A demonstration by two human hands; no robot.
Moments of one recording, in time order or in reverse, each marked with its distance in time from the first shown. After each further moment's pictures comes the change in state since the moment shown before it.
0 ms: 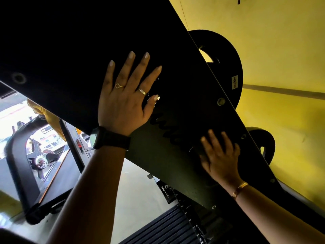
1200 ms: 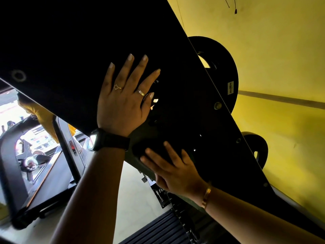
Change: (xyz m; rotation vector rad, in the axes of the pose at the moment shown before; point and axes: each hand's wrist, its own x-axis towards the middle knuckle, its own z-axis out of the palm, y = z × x) left_hand -0.003 0.003 0.003 -0.017 0.098 -0.053; right_hand 0.028 -0.095 -0.022 0.027 0.053 -0.485
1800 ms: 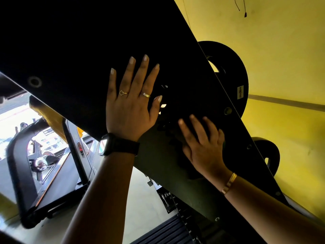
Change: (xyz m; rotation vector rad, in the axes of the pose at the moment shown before) left_hand 0.000 0.000 0.002 0.001 0.015 -0.121; right_hand 0.032 0.060 -0.010 -0.026 0.109 0.359
